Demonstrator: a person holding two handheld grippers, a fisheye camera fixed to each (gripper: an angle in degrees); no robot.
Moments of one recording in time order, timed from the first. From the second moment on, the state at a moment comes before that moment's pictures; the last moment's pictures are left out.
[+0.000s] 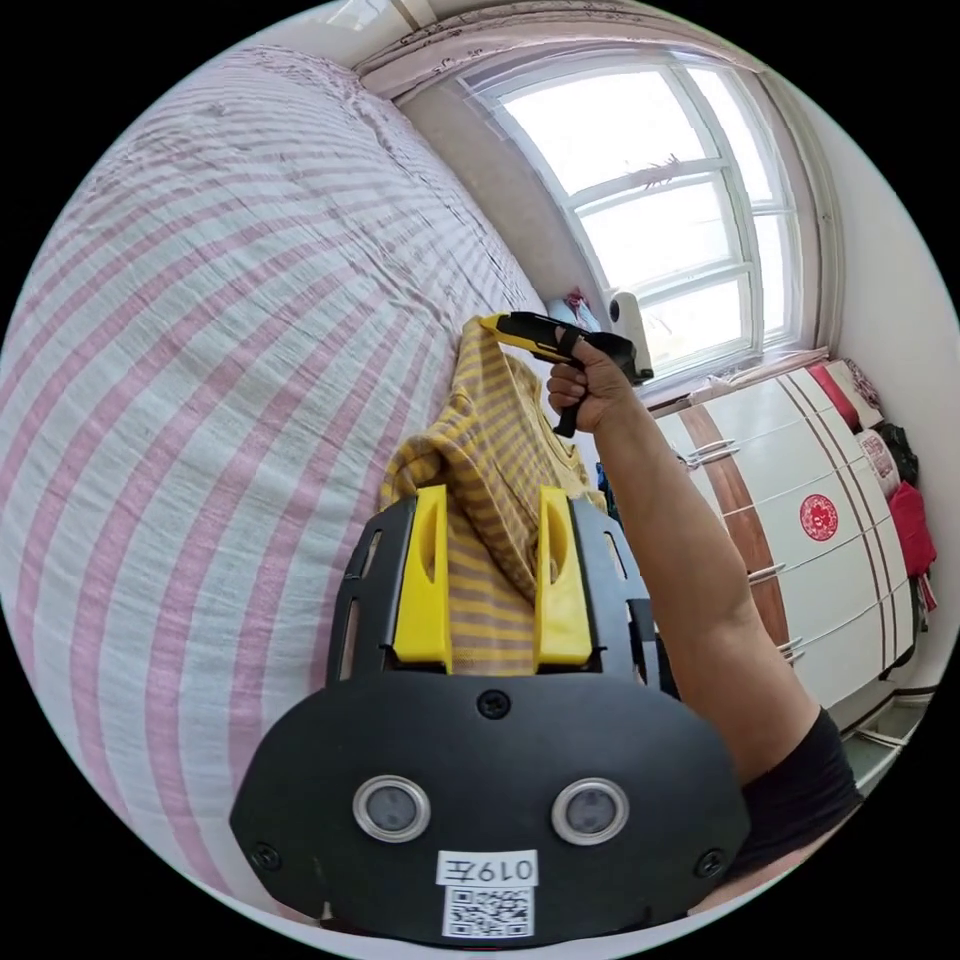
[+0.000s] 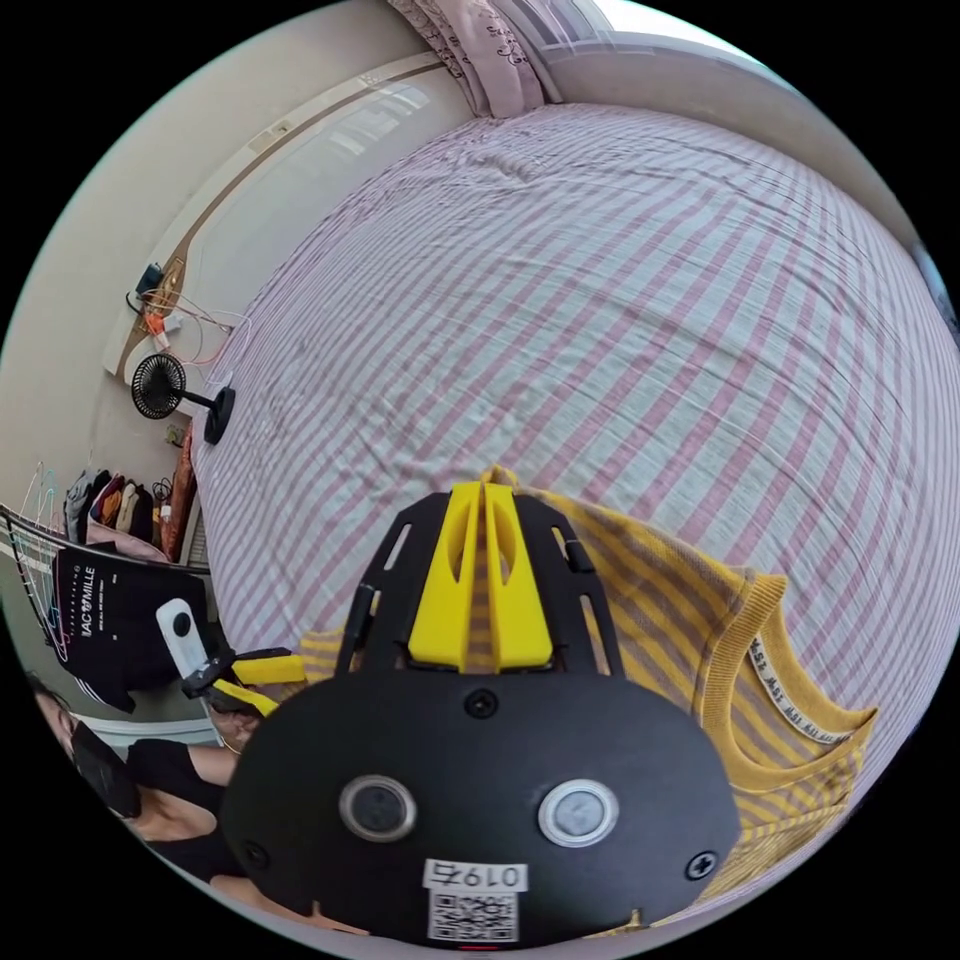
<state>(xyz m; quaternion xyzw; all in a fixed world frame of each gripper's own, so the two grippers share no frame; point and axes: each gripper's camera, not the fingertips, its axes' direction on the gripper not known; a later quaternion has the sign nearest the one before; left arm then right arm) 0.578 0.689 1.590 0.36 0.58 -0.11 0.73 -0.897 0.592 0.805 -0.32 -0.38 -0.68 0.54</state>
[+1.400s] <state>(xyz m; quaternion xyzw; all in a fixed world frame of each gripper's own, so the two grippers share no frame) 0.574 0.669 1.618 0.37 0.60 -0.27 0.66 -0.916 0.546 0.730 -0.30 -0.35 -0.71 0.53</state>
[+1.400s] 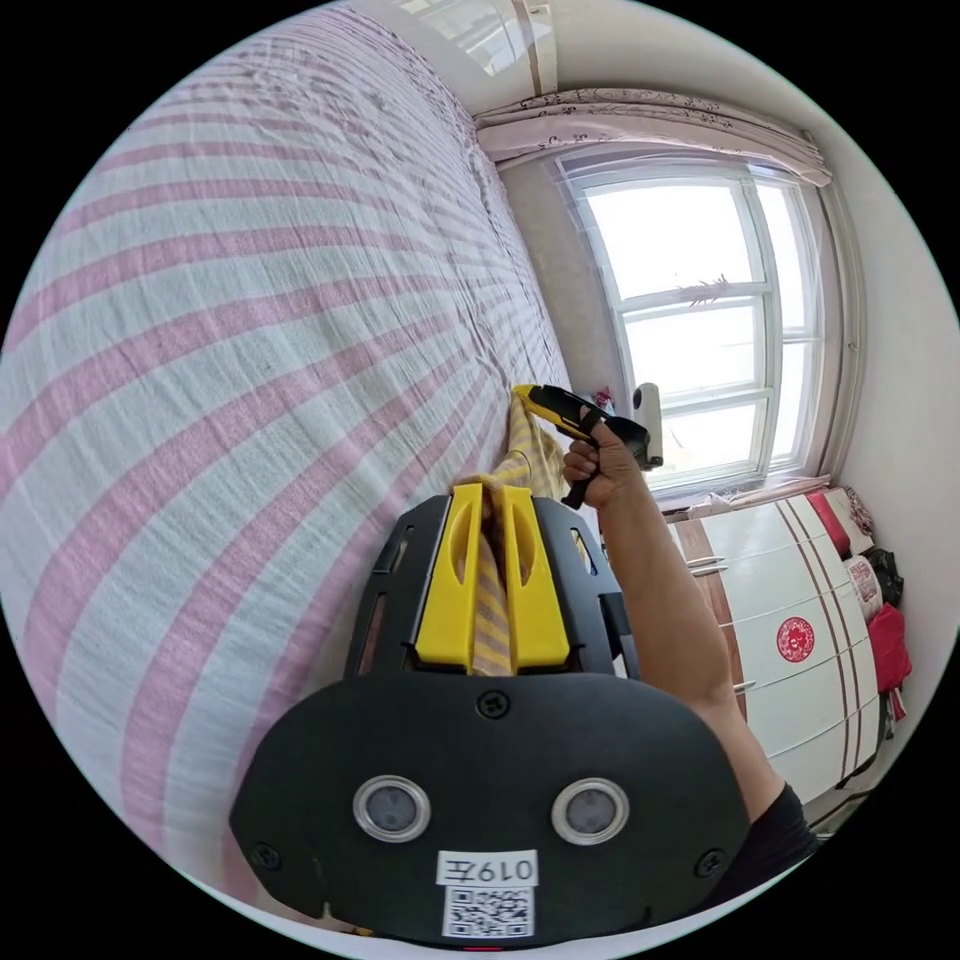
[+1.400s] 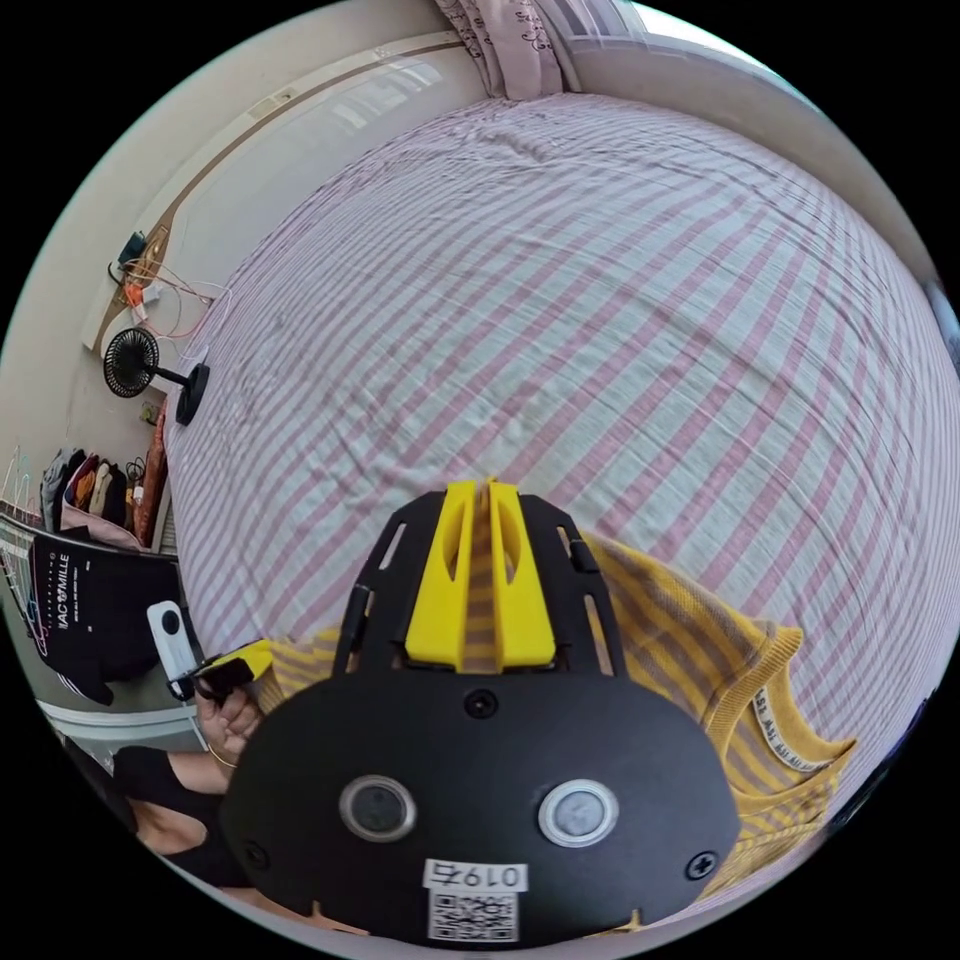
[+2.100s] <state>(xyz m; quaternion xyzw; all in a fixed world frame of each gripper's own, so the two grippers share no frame) 0.626 0.651 1.564 0.38 0.52 -0.14 0.75 -0.918 0.541 0.694 -0.25 -0.33 -0.76 0.50</state>
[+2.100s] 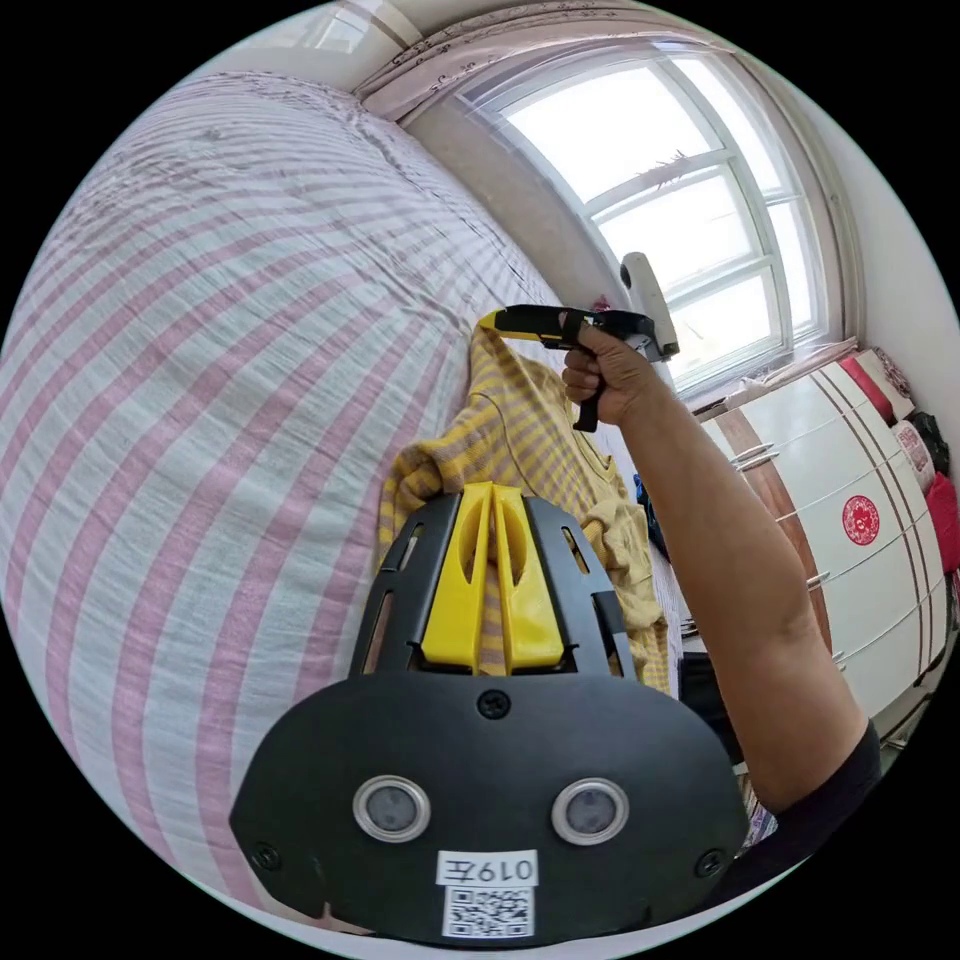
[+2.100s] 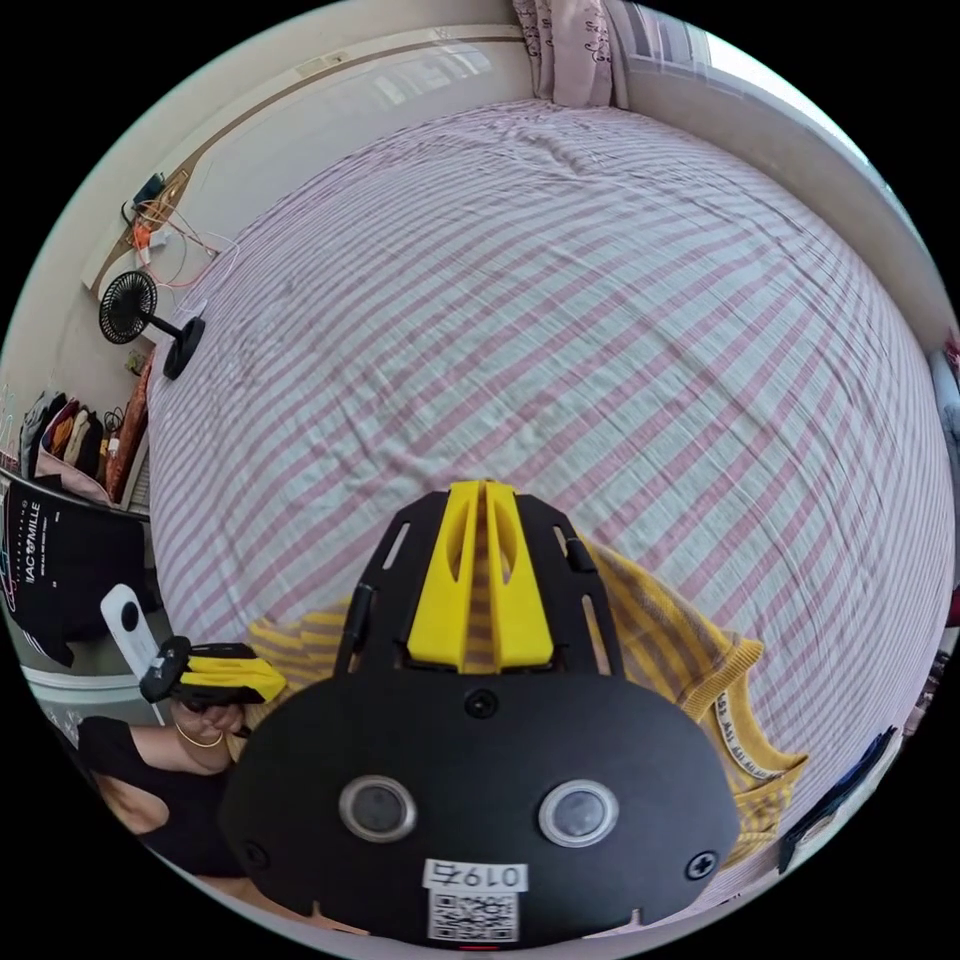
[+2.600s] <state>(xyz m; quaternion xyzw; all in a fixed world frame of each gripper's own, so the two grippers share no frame) 0.632 0.653 1.561 0.36 0.52 -0.15 0.76 -0.928 0.520 0.715 -0.29 -0.32 -0.74 0.51</state>
